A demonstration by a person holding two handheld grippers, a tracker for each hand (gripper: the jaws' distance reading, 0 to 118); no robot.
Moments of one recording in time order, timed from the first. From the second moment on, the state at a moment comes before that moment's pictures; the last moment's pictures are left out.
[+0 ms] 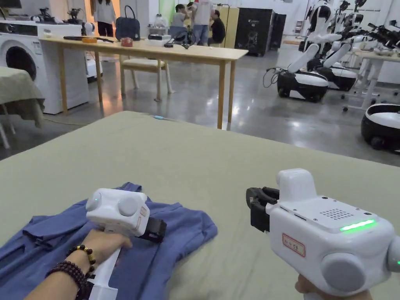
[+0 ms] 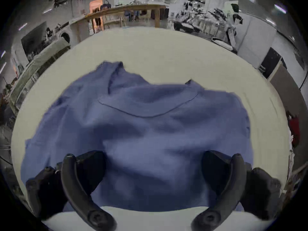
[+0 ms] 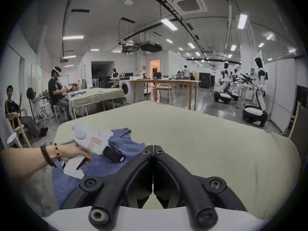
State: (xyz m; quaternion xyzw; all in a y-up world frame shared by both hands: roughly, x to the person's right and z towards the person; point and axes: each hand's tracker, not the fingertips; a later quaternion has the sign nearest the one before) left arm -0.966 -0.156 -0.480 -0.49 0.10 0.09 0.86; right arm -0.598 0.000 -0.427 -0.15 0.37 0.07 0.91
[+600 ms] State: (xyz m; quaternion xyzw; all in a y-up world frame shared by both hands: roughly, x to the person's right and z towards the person) left arm -0.933 -0.121 -0.459 -0.40 0.10 0.06 0.91; right arm -0.589 0.012 -0.402 -0.17 0.36 0.06 0.91
